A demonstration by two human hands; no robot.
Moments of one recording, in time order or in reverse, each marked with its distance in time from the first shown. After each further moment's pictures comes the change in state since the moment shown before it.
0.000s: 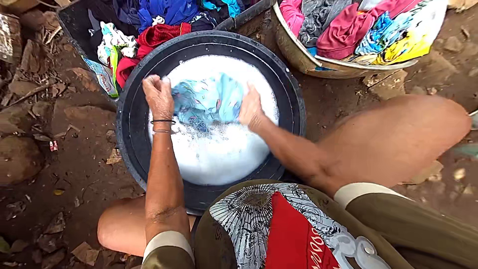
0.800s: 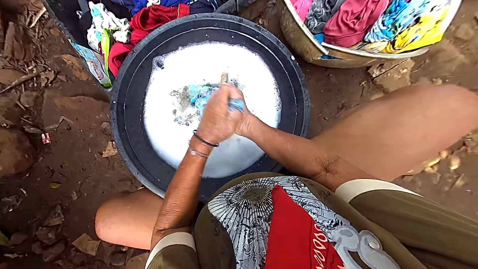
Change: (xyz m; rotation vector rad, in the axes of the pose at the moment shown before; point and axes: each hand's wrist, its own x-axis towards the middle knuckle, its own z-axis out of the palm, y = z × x) left_hand -0.104 0.057 0.056 -0.107 -0.452 0.490; right_hand -0.011 0.044 0.036 0.172 -0.008 0.141
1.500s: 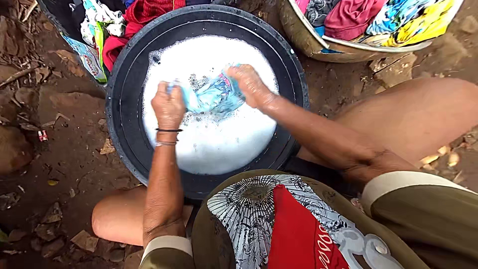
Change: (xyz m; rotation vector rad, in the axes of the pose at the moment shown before) left_hand -0.008 -0.032 -0.062 0.288 0.337 -0.515; right_hand -0.027 -0.078 0.022 -0.910 -0.015 -0.271
